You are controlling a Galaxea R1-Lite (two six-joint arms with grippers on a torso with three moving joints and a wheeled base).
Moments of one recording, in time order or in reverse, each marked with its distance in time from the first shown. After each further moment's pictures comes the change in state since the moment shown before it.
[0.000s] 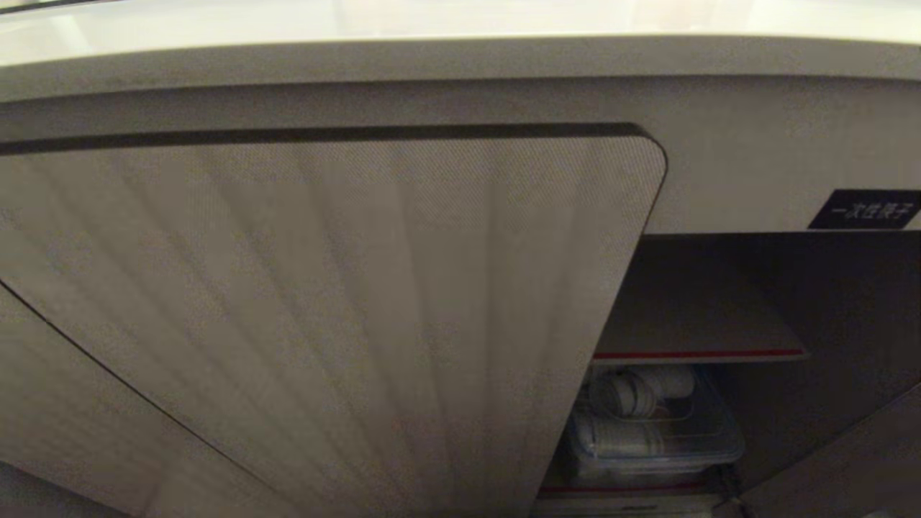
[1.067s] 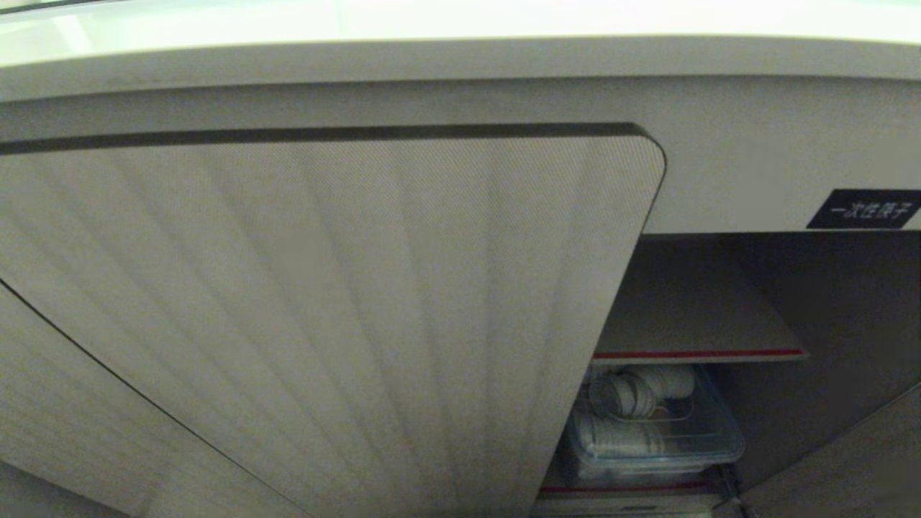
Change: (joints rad) left arm 0.000 0.000 0.000 0.000 0.000 0.000; right arm -0.007 0.007 0.014 0.000 -0.003 0.004
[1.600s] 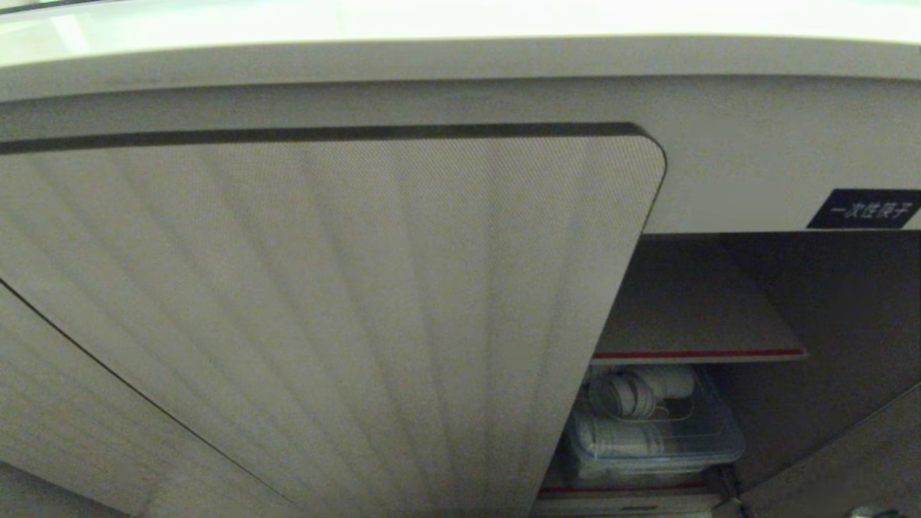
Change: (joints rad) left arm 0.000 0.000 0.000 0.000 0.000 0.000; right arm -0.006 0.034 -0.013 -0.047 -0.002 0.003
